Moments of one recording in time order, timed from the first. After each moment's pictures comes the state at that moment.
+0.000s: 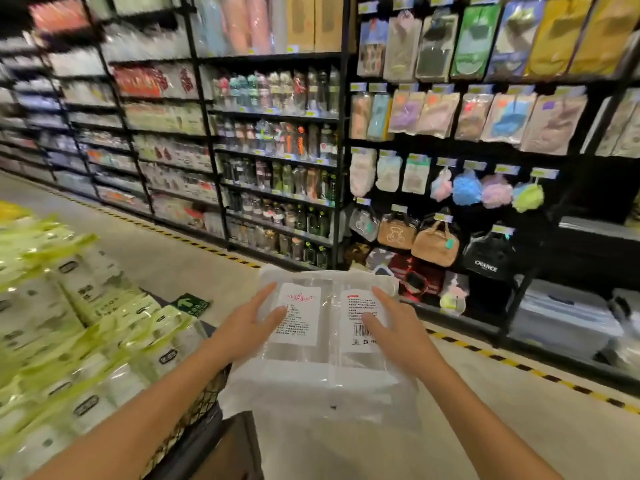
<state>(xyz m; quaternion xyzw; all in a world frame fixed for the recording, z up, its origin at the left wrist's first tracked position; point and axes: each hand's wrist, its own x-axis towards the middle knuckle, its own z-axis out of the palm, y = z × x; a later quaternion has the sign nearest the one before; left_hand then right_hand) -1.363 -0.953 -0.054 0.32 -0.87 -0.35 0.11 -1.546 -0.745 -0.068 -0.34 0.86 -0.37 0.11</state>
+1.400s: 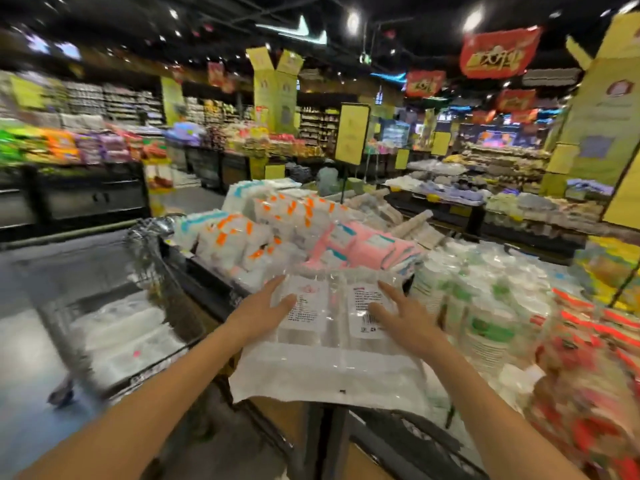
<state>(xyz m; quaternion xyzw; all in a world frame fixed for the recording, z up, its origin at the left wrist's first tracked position) -0.438 -0.584 -0.002 0.87 -0.33 -0.11 0.35 -0.619 -0.802 0.006 -0.90 0.25 -0.17 0.31</state>
